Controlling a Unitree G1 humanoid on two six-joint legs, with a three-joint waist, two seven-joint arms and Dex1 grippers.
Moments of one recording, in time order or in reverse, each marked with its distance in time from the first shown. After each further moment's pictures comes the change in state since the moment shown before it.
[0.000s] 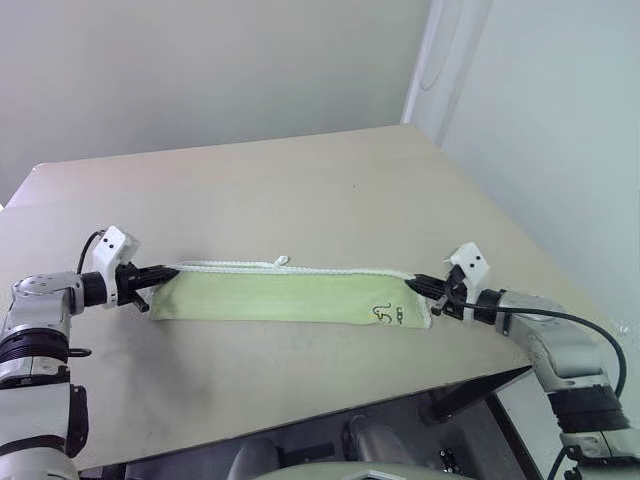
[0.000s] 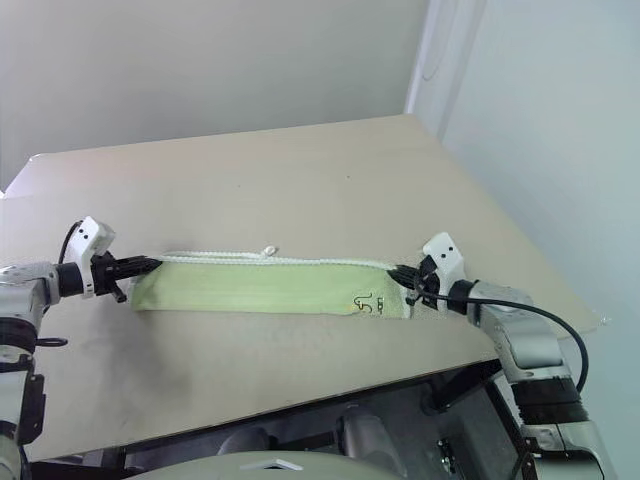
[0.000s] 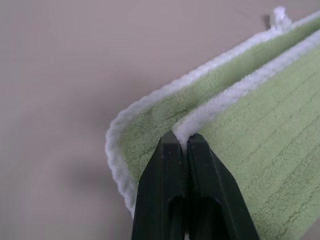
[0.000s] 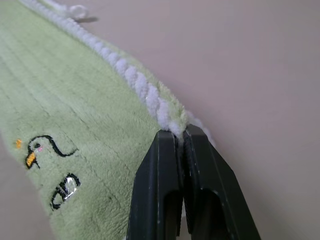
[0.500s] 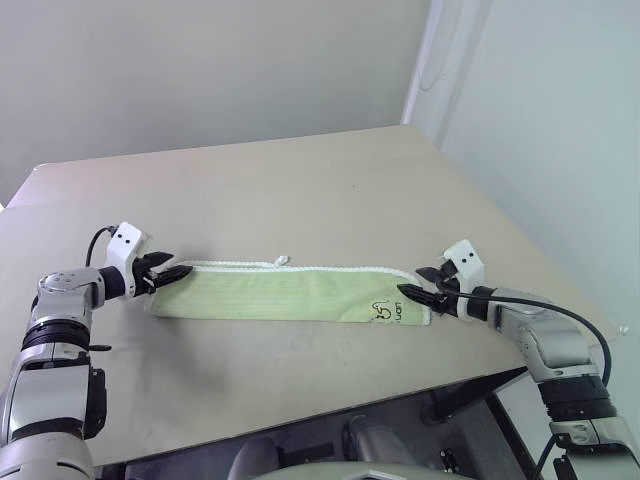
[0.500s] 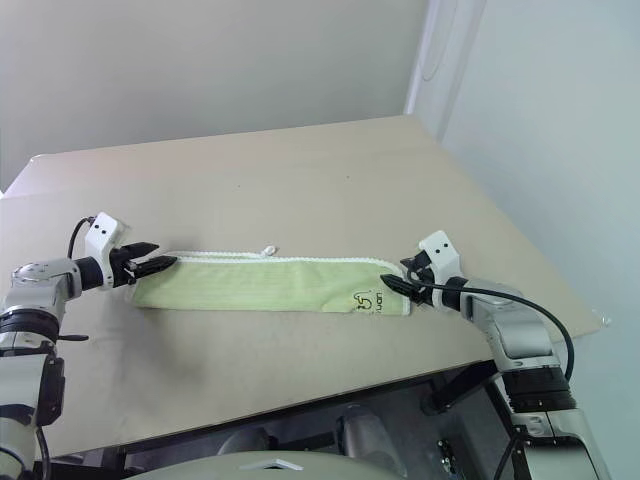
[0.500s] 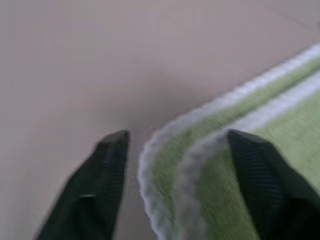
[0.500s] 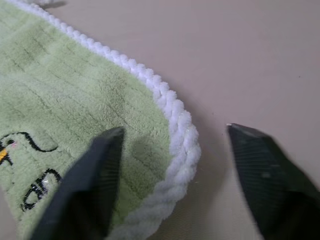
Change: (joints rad) left arm -0.106 -0.052 -0.005 0.161 0.035 -0.102 0.191; right arm -0.026 0.034 0.008 0.016 -0.021 0.097 -0.060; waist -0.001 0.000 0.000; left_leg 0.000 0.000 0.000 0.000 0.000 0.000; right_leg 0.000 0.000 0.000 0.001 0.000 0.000
